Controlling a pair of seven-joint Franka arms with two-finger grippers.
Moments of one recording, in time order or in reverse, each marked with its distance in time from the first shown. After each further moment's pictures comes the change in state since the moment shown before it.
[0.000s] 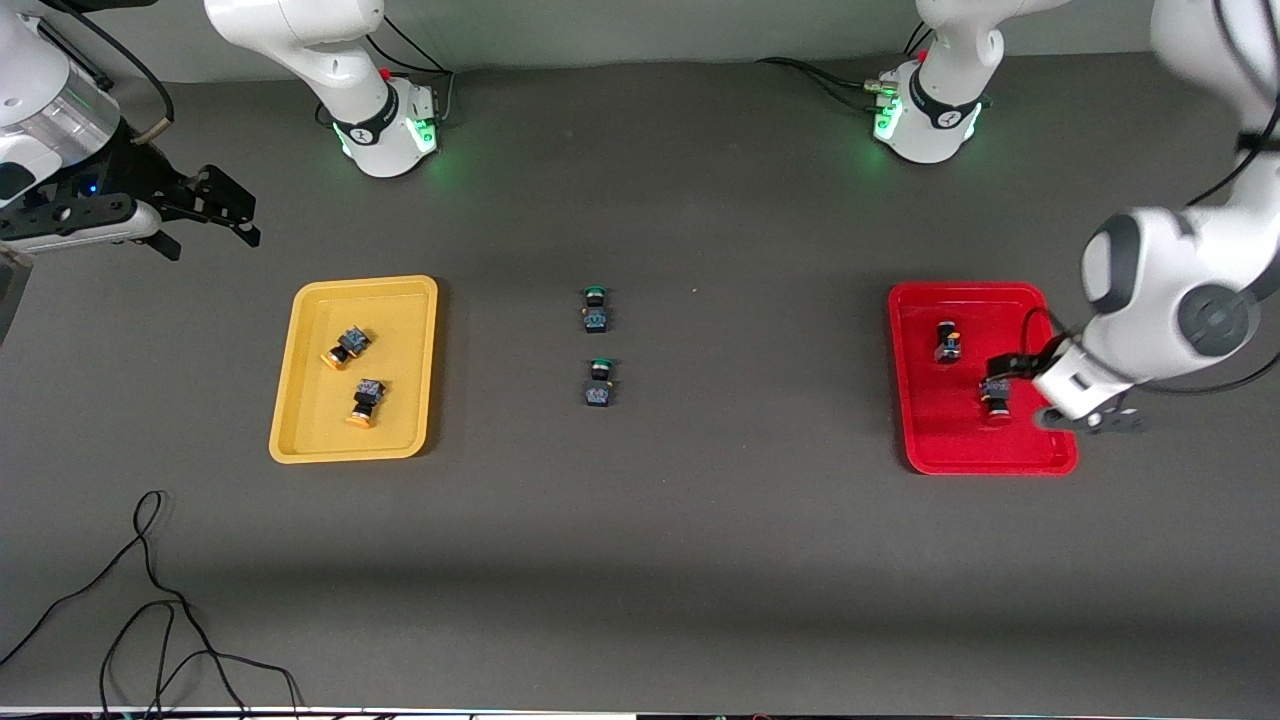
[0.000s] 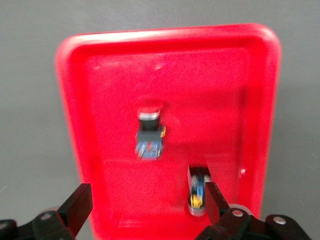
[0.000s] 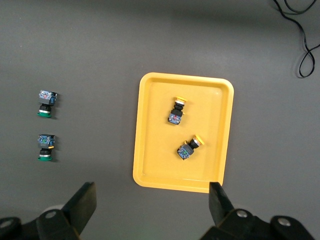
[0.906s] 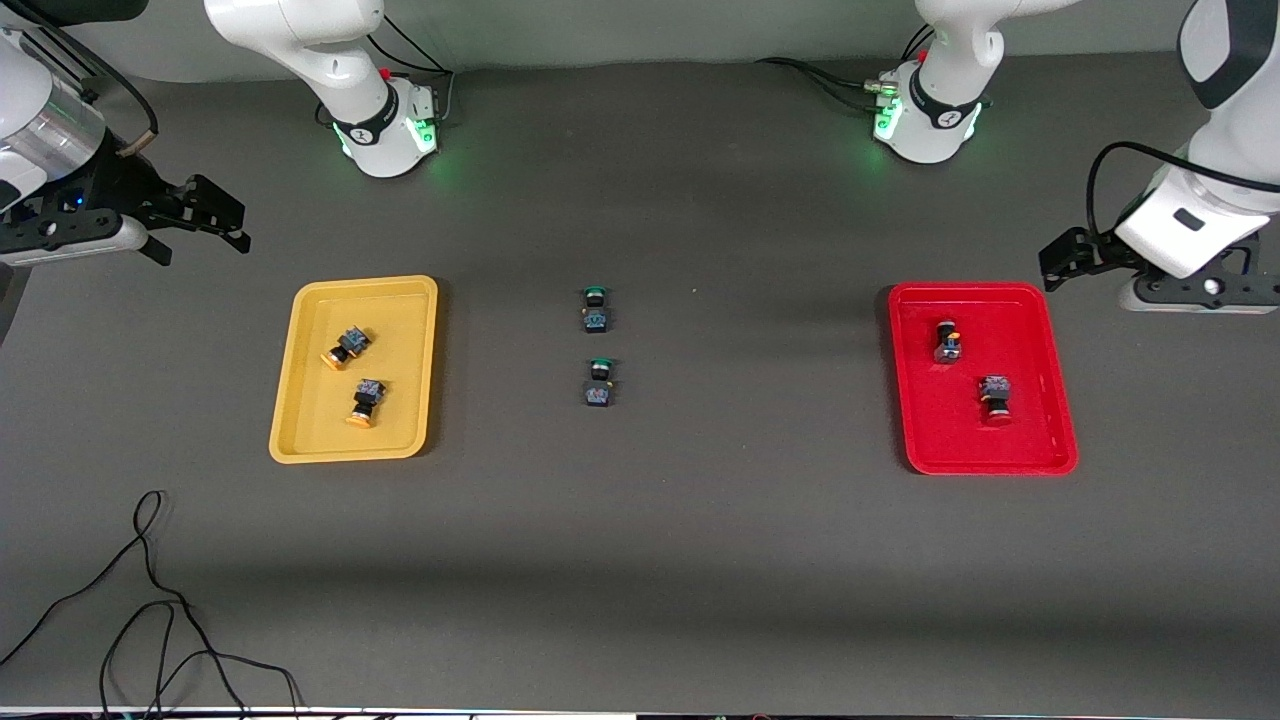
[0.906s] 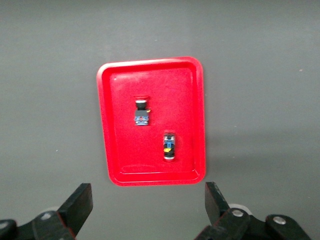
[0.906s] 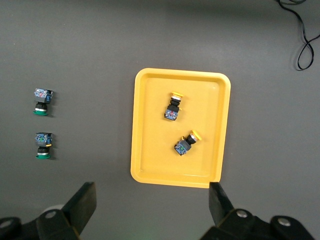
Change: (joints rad) left arm -0.139 -0.287 0.042 0.157 -0.070 -0.306 -0.017; right arm -0.006 0.035 -0.019 0.034 0.000 -0.031 -0.003
